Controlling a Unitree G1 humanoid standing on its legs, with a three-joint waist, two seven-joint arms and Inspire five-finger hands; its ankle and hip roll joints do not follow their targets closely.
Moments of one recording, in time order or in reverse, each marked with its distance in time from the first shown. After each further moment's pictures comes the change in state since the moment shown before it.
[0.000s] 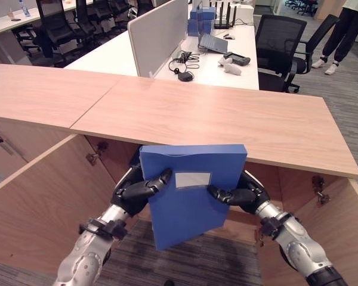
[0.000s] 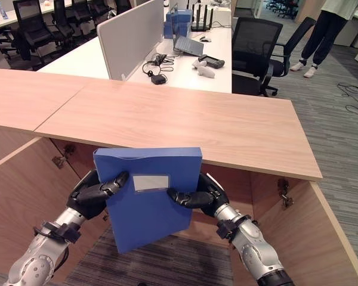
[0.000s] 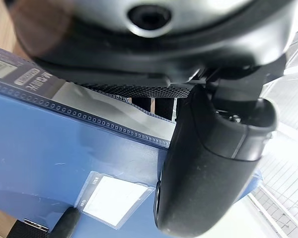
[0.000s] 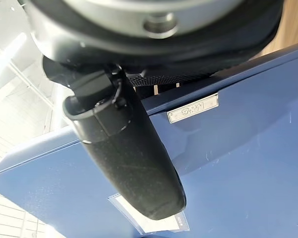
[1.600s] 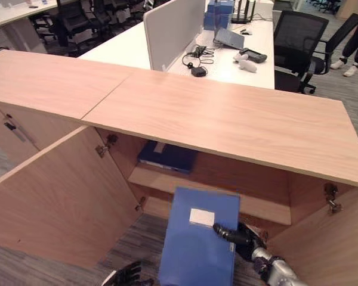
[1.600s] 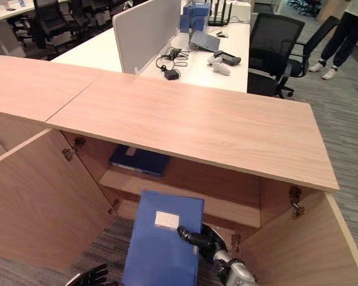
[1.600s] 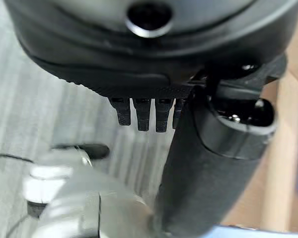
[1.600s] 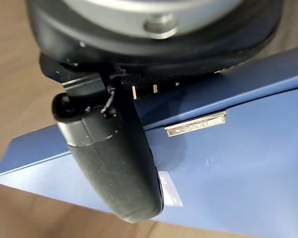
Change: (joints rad) left arm 0.093 -0.190 -0.011 1.050 0.875 -0.167 0.182; right arm 0.096 0.284 -0.116 0.657 -0.091 0.018 -0.145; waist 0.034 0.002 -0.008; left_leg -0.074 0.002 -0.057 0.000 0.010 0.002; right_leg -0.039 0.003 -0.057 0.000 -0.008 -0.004
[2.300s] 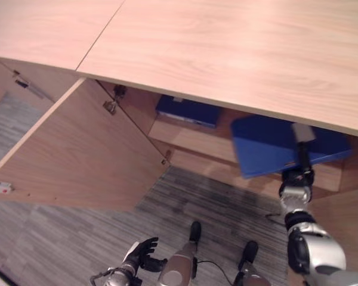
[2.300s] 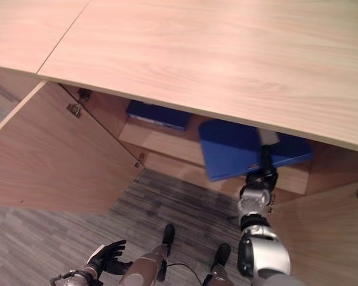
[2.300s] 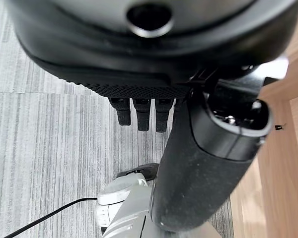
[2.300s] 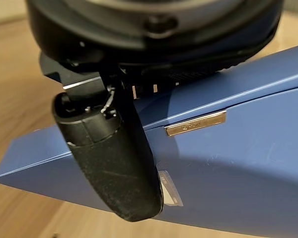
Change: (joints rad) left arm -0.187 -0.005 -0.281 -0.053 0.064 -0.030 0.127; right arm -0.801 -0.138 -0.499 0.291 0.613 -0.381 -0.377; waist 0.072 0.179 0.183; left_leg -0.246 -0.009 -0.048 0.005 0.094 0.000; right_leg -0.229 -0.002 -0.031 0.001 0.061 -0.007
